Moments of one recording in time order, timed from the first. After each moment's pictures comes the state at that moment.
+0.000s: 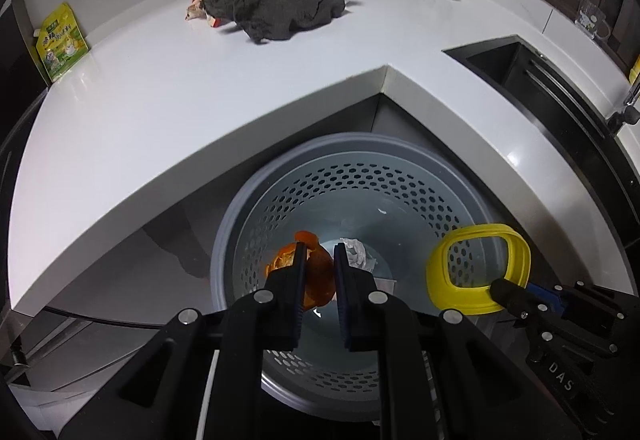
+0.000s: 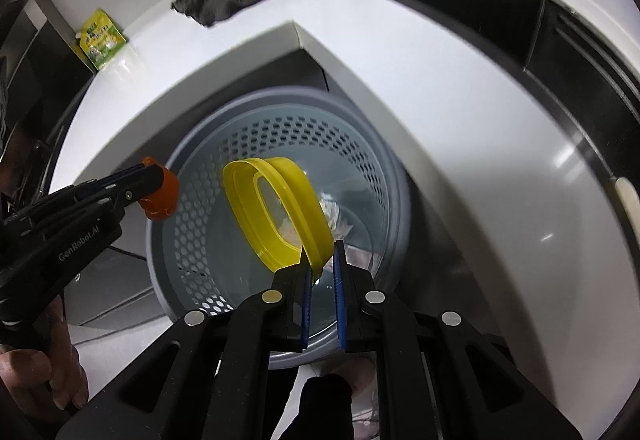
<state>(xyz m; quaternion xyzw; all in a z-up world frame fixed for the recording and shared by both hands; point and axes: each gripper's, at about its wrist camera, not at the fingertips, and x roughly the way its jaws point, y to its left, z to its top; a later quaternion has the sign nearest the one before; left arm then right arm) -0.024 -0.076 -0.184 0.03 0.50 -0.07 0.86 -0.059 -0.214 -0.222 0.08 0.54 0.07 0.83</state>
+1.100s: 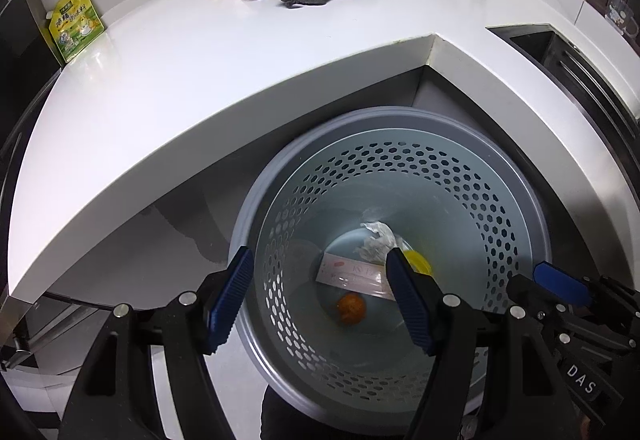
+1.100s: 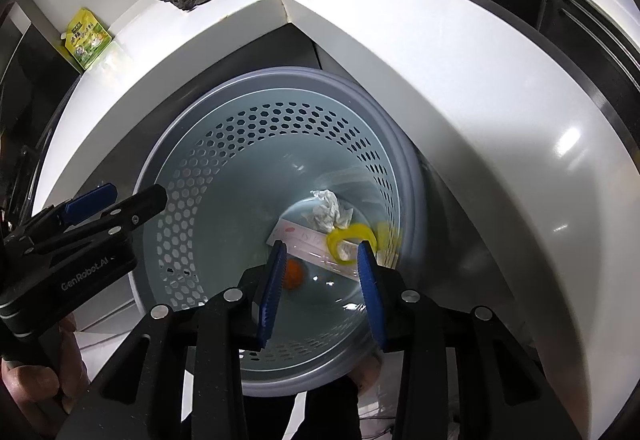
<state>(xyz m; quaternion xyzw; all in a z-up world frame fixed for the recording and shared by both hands) -0.016 -0.062 -0.209 0.04 0.52 -0.02 0.85 -0.047 -0.213 -0.241 0.09 0.55 0.07 0.83</state>
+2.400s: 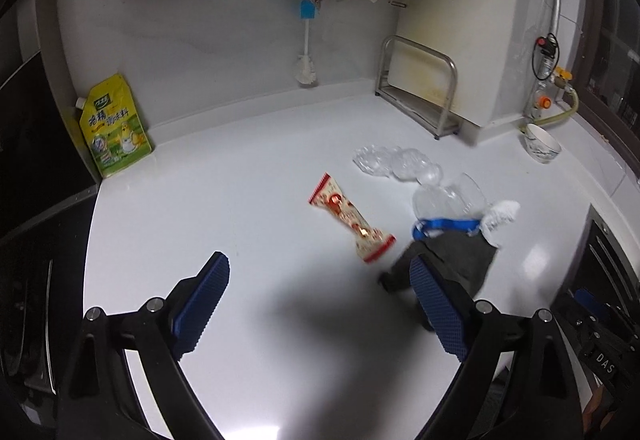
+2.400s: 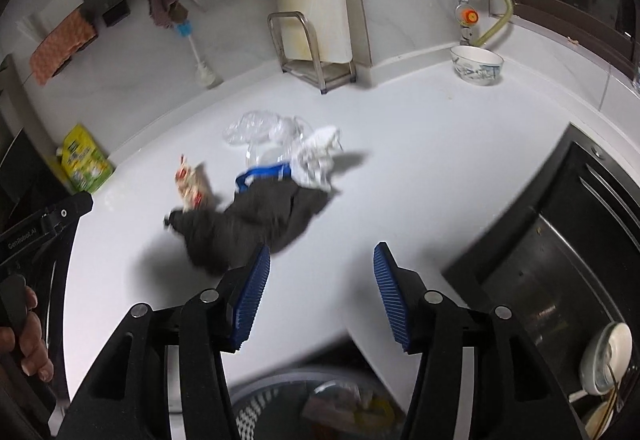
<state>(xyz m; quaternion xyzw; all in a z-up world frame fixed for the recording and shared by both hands) 0.187 0.071 -0.050 -0.02 0.39 0.02 0.92 0.154 -0.168 -0.101 0.09 0.40 0.02 0.91</state>
